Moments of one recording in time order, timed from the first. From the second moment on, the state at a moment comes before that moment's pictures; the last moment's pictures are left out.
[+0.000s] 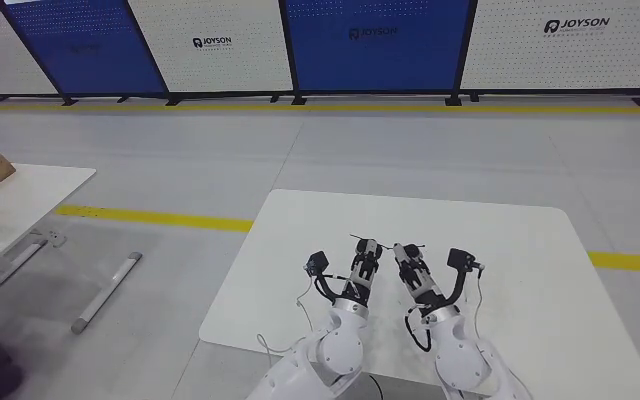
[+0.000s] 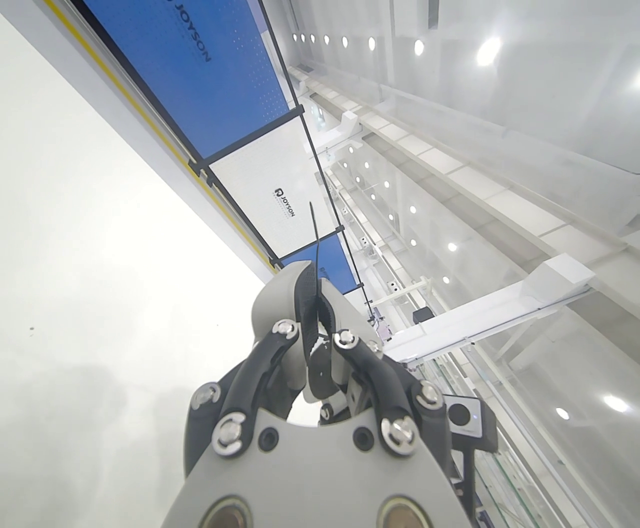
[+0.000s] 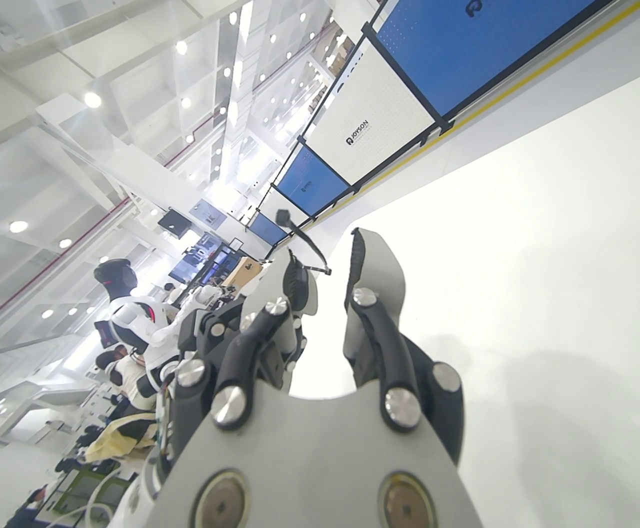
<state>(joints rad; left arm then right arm) 1.37 -1.44 -0.89 -1.47 0.15 -0.07 0.55 -1.43 -1.40 1.09 -1.56 -0.50 -0.12 0.01</state>
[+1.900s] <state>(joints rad) 1.42 -1.46 -0.93 -1.50 0.32 -0.04 0.50 -1.41 -1.40 1.09 -1.58 -0.53 -0.09 0.05</state>
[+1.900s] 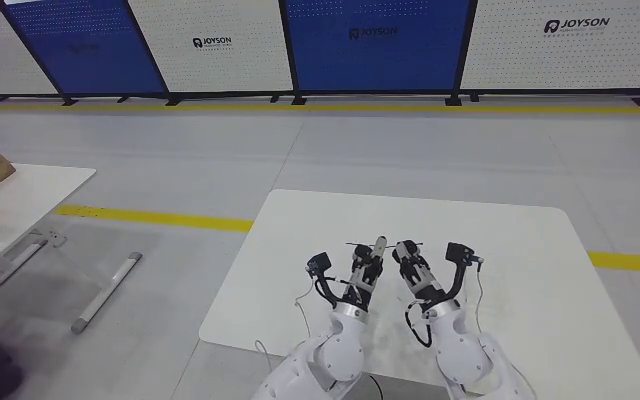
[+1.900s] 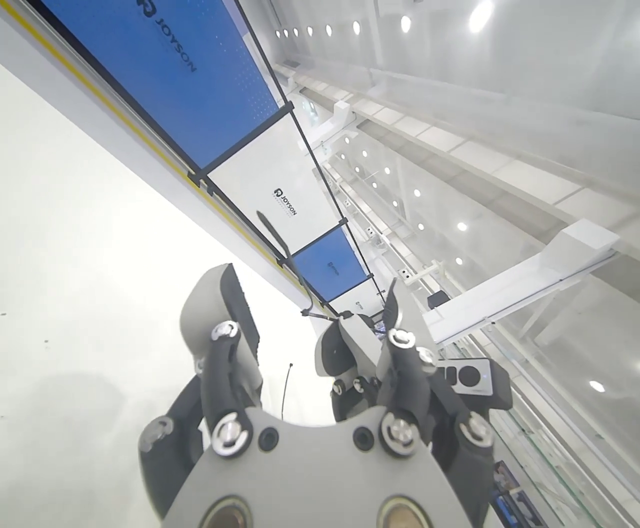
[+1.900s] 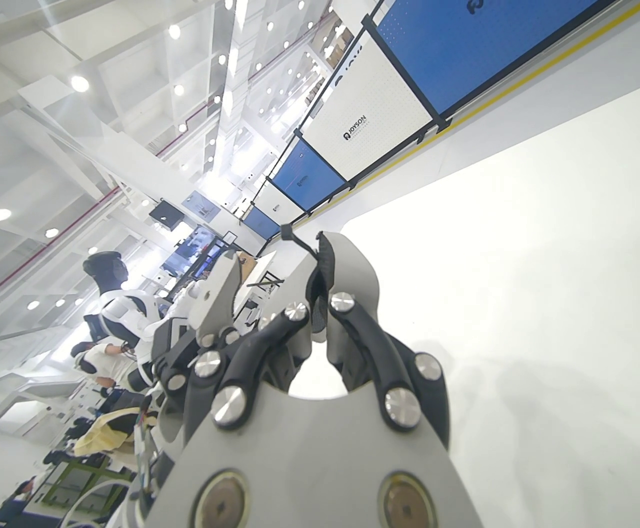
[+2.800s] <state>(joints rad) 1.41 -1.48 -0.96 -1.48 0.28 -0.05 0.47 -1.40 -1.41 1.09 -1.57 -0.54 -0.09 0.03</state>
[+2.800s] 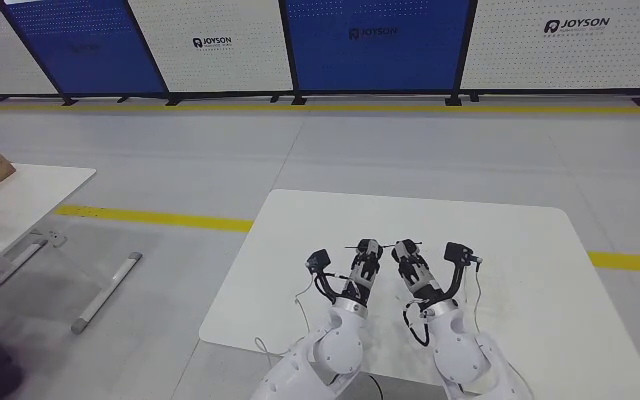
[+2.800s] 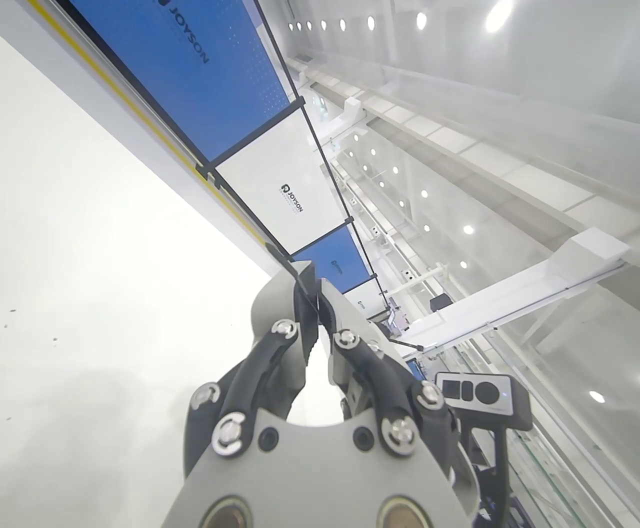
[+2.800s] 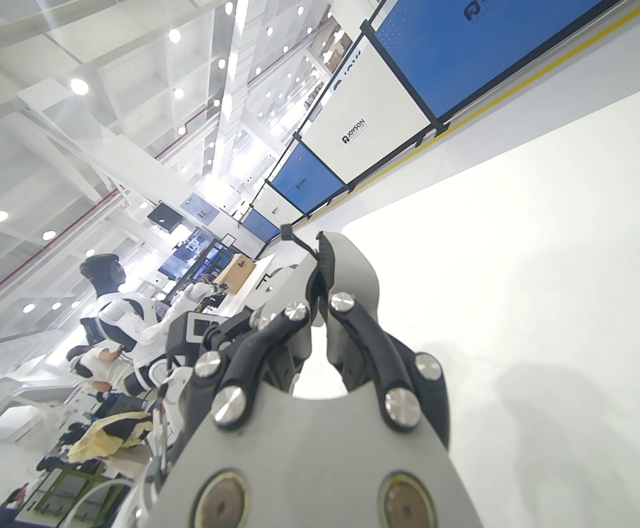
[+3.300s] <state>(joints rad) 1.42 -1.48 -0.96 -1.47 0.32 -0.04 0.46 -1.40 -1.41 1.09 -1.56 -0.53 -0.09 0.03</state>
